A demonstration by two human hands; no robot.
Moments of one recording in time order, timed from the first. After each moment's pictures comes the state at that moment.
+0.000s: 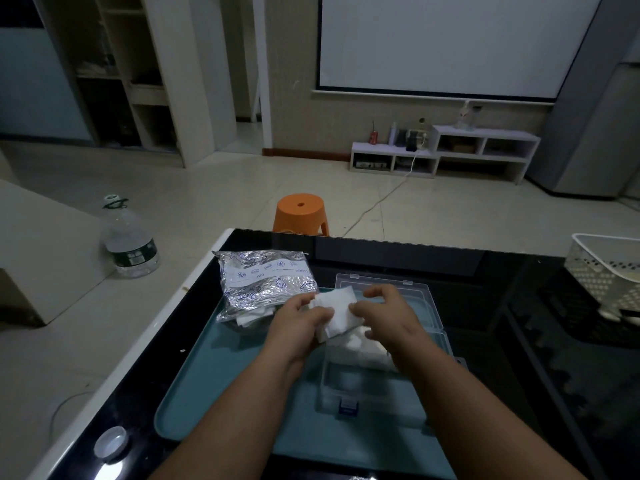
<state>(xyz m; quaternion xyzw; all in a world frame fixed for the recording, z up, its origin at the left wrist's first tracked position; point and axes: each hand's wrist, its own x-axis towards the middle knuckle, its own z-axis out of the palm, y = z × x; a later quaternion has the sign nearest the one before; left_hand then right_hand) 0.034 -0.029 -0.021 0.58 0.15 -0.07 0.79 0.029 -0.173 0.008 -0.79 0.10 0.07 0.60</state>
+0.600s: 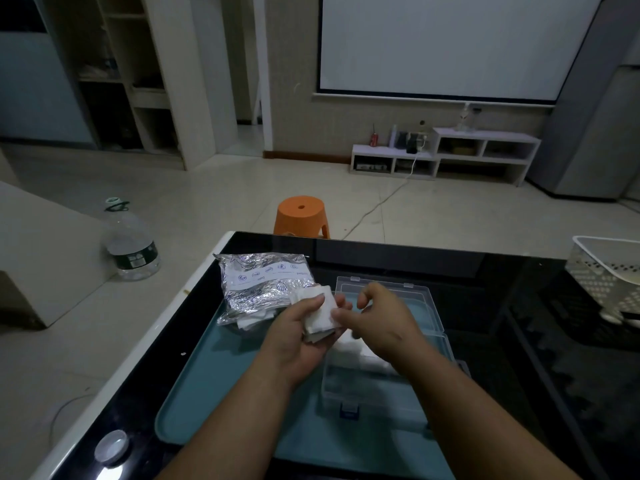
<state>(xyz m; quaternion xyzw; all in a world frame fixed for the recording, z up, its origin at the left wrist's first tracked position) 0.025 -0.025 -0.013 0.32 0.10 -0.15 0.93 0.017 -0.164 0.026 -0.88 0.02 0.04 0.48</state>
